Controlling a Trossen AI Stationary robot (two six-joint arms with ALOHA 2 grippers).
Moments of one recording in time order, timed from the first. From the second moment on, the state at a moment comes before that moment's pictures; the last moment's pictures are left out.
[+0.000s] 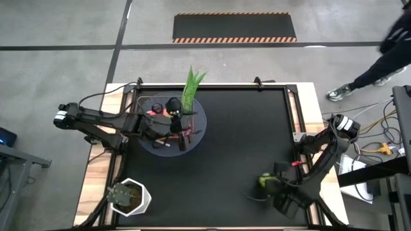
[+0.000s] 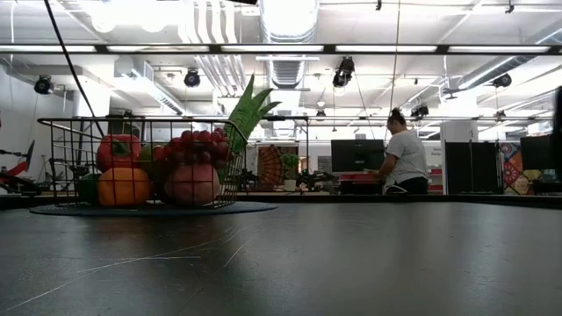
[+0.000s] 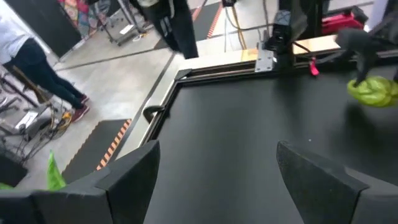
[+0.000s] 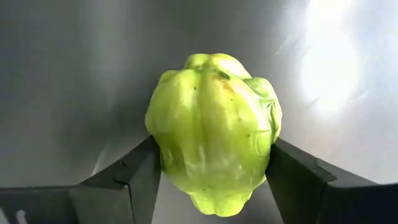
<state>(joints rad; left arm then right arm) -0.18 1.26 1.22 -0.34 -0.55 0.11 0.98 1.63 1.04 -1.08 0.35 1.01</state>
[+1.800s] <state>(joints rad) -0.31 1.37 0.78 0.41 -0.47 0.09 -0.01 1.61 0.55 1.14 -0.33 -0.28</state>
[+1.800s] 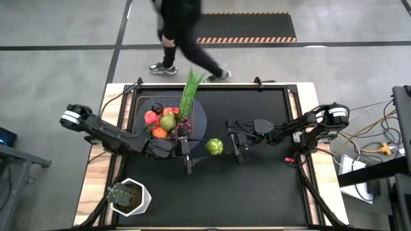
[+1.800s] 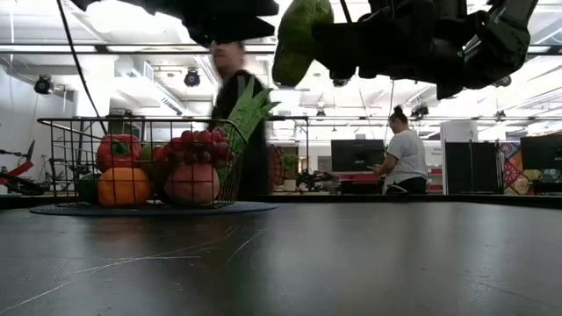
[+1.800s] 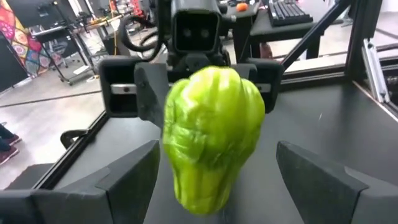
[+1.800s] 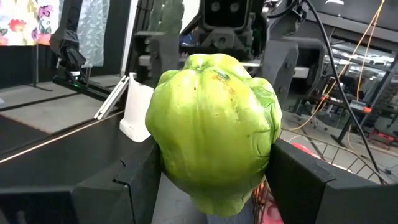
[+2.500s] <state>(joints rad) -0.28 1.50 0.78 0.57 -0.52 0.12 -0.01 1.61 0.55 1.19 -0.34 -0.26</state>
